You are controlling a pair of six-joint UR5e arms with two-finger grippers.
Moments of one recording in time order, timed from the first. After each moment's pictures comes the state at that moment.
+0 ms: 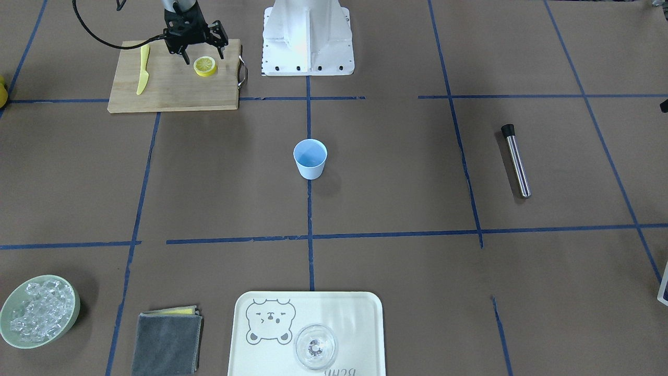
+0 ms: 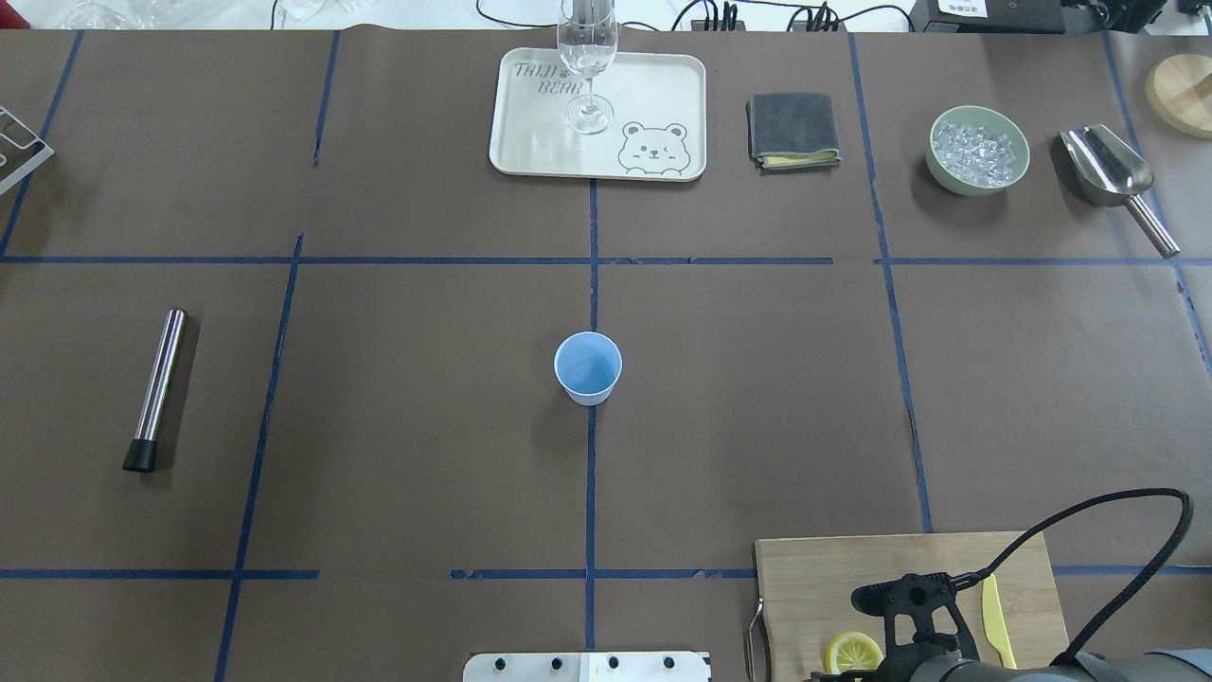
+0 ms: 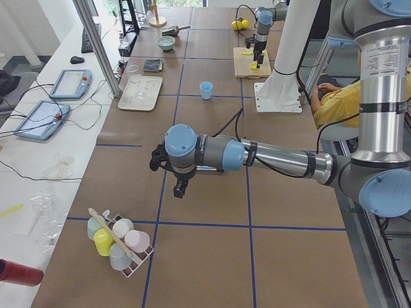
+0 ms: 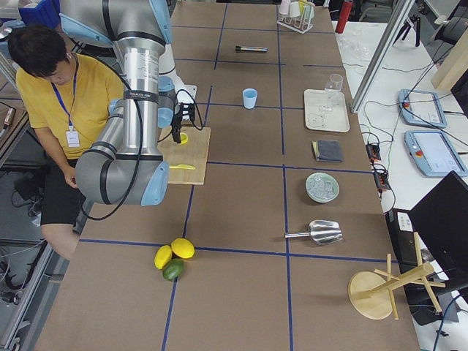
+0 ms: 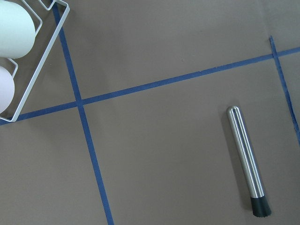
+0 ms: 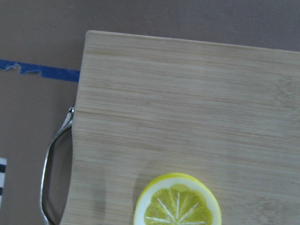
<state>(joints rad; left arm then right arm) -1.54 -1.49 -1.83 -1.53 -2.52 0.14 -0.10 -1.71 2.22 -1.26 1.46 1.49</state>
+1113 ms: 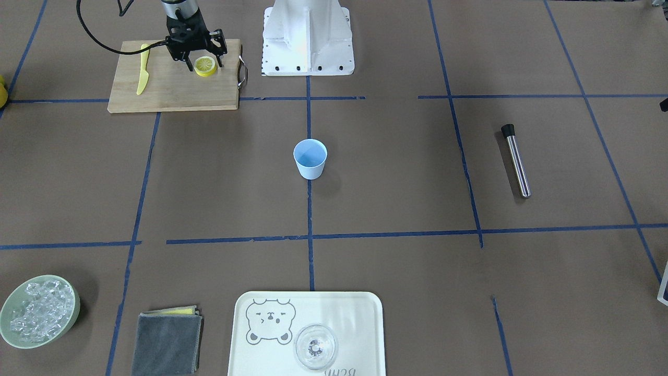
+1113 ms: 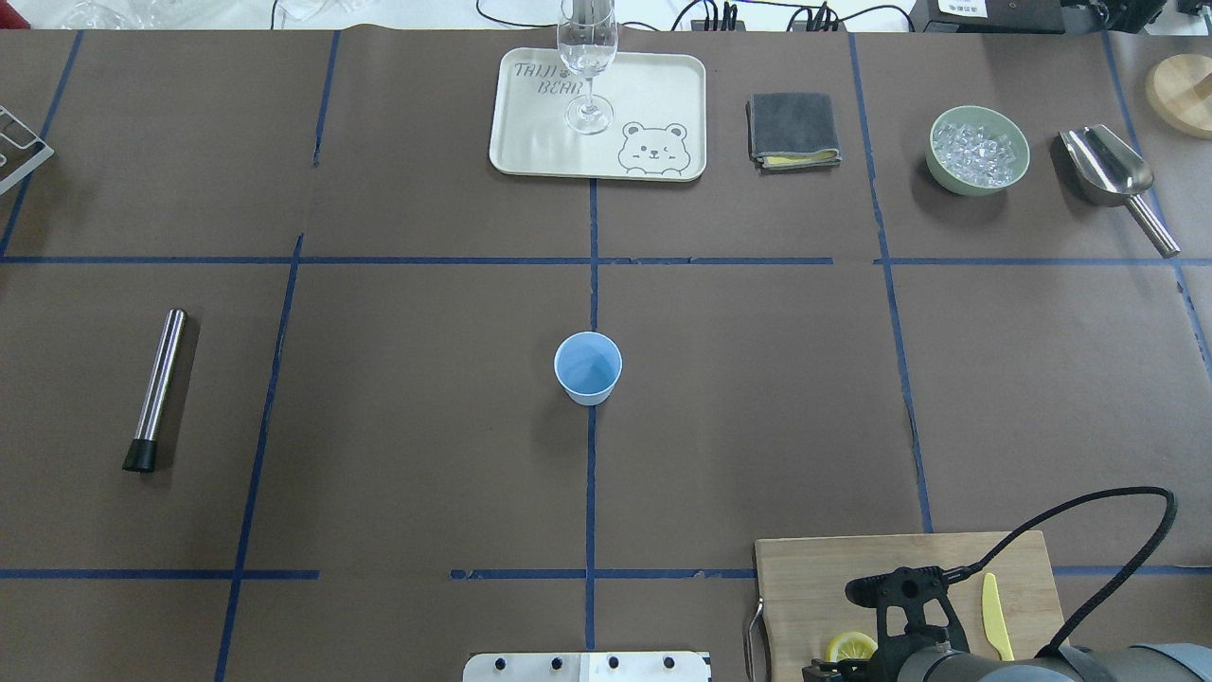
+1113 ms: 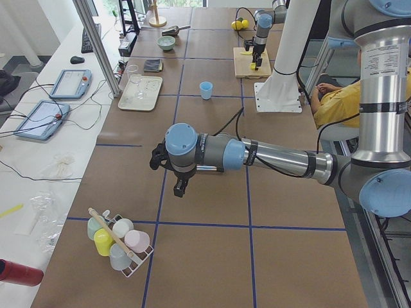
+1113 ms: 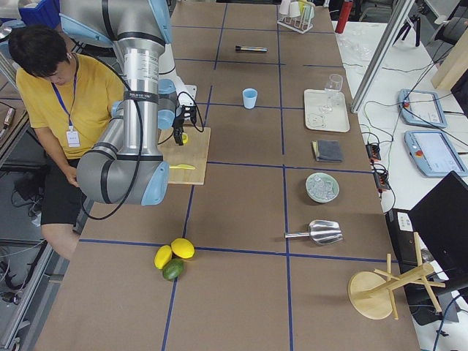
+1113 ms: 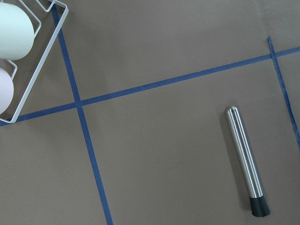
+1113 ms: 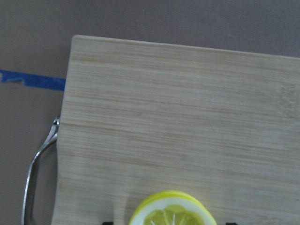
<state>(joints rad) -1.54 -1.49 -1.84 -1.53 -2.52 0.14 -0.08 -1.69 2.19 -1.26 1.46 1.49</state>
